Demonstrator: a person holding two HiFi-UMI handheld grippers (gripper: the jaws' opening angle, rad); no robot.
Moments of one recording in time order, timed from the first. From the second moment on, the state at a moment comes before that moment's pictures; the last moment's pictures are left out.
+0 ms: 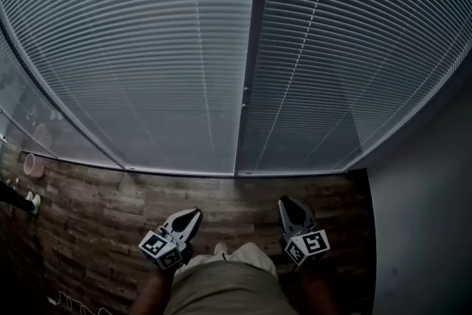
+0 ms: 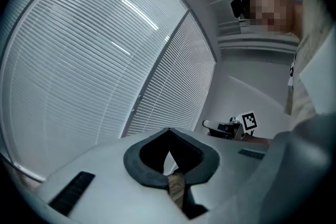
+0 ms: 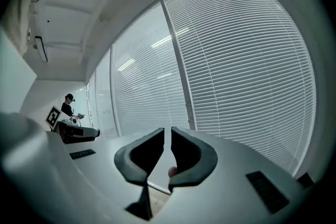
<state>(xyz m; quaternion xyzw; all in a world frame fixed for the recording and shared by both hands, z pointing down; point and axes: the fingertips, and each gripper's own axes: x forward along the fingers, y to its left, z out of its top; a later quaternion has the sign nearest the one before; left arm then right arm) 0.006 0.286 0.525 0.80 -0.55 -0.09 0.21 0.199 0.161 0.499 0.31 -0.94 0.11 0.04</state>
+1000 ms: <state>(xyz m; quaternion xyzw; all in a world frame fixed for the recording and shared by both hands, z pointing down) 0.007 0.245 0.517 0.79 -0.56 -0.10 0.22 0.206 0.120 0.483 0.30 -0.95 0.10 0.03</state>
